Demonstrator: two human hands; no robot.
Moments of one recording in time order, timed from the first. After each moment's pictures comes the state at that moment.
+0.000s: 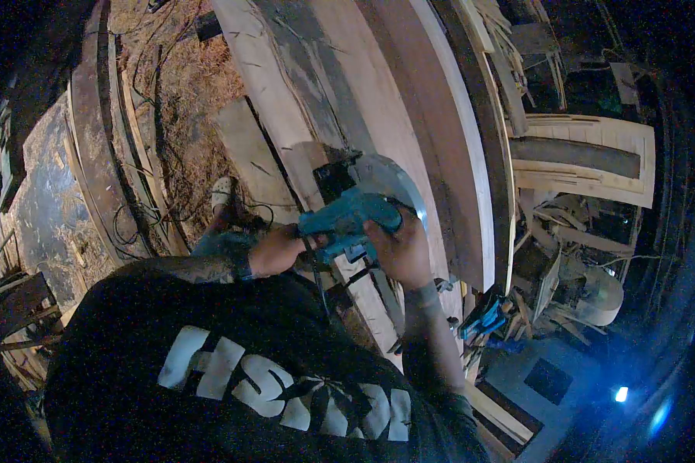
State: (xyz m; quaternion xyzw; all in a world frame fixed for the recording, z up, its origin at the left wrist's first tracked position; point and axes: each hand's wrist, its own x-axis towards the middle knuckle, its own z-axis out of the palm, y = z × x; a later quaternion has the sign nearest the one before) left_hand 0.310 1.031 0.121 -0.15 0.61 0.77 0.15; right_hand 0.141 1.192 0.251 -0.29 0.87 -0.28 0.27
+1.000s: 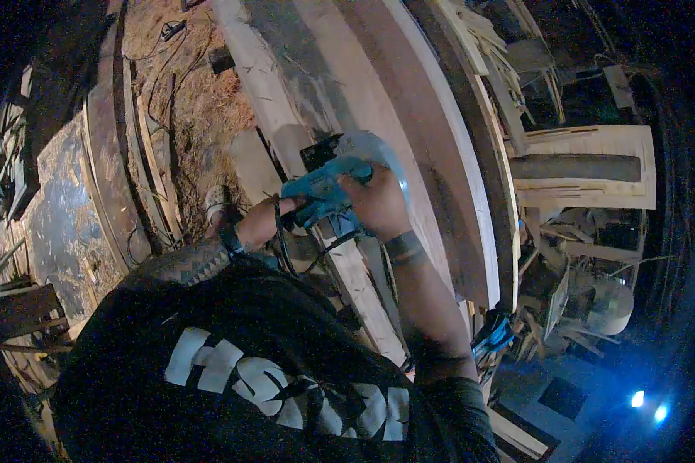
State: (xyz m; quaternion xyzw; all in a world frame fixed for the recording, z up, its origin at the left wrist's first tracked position) left_hand 0.284 0.959 0.092 -0.28 0.49 0.82 0.08; right_hand 0.100 1.090 0.220 -0.31 0.86 -0.32 0.24
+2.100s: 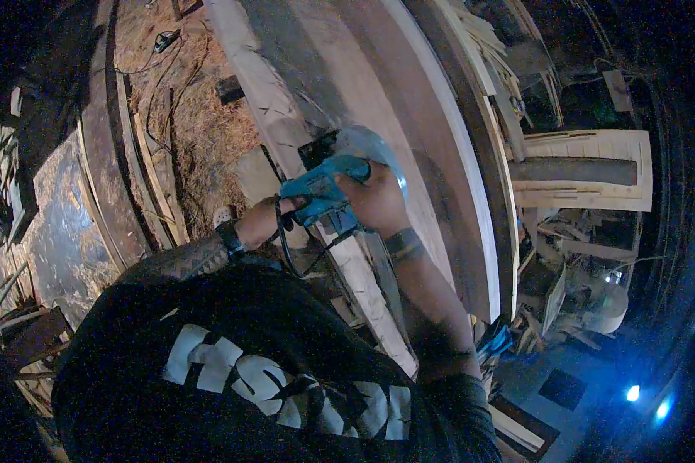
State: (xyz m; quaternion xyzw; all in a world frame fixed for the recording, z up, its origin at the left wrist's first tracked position) left_hand 0.251 0.815 0.117 -0.28 0.48 0.82 0.15; right_hand 0.076 0.954 0.233 -0.31 0.85 -0.34 0.25
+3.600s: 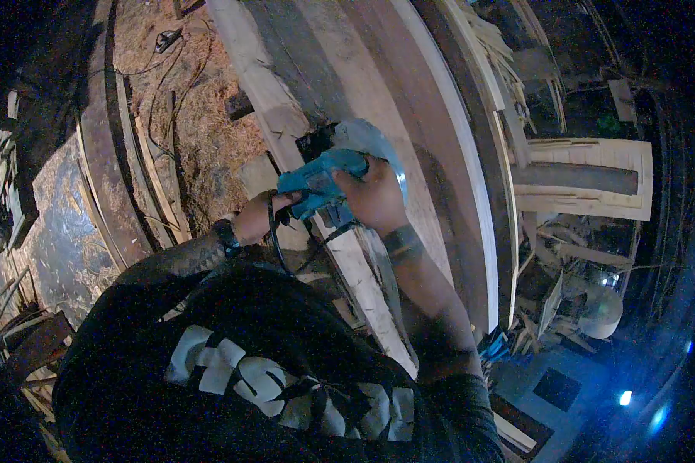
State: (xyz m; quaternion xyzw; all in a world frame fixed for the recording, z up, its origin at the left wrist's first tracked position) left_hand 0.231 0.741 0.068 -0.26 0.55 0.79 0.09; right_hand 0.050 0.874 0.220 -0.39 0.84 -0.32 0.19
